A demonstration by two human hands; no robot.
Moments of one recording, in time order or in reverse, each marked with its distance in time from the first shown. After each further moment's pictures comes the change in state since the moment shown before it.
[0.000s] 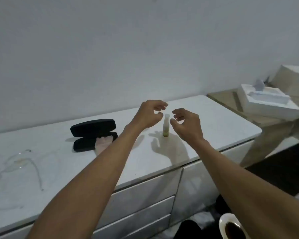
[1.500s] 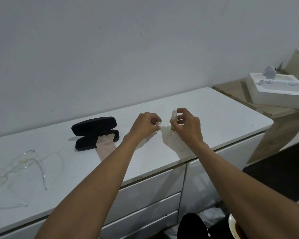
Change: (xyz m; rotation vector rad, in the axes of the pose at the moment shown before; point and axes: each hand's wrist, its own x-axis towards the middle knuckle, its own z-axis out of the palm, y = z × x) left_hand -0.018 -0.050 0.026 0.201 -0.041 -0.153; right_hand -0.011 0.028 0.027 0.089 0.049 0.058
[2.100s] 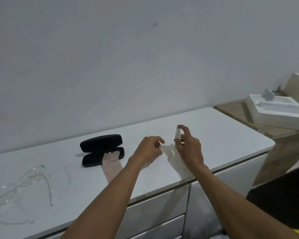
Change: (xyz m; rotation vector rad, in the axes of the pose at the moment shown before) left_hand -0.018 -0.007 0.006 -0.030 -0.080 -0.068; right_hand -0.008 0.002 0.006 -0.059 -0.026 -0.044
